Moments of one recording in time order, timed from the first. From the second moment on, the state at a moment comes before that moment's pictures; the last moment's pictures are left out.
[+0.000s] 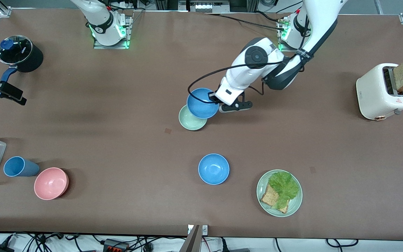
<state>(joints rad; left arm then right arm) 0.04 0.51 -0.82 -1.90 0.19 2.41 -1.07 -0.07 0.07 -0.02 -1.60 0.01 1.72 -0.02</state>
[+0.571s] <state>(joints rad) -0.09 0.65 -0.76 -1.77 0.41 2.41 -1.13 -0.07 0.07 -0.02 -1.60 0.01 1.72 -0.02</state>
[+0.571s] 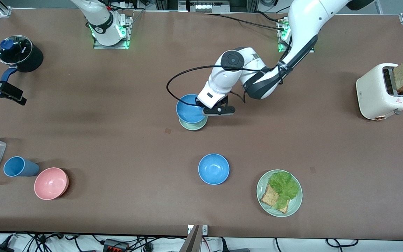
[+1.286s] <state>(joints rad) -0.12 0.70 -0.73 -1.76 0.58 2.41 -1.17 -0.07 0.07 -0.02 -1.60 0.01 1.72 -0.02</state>
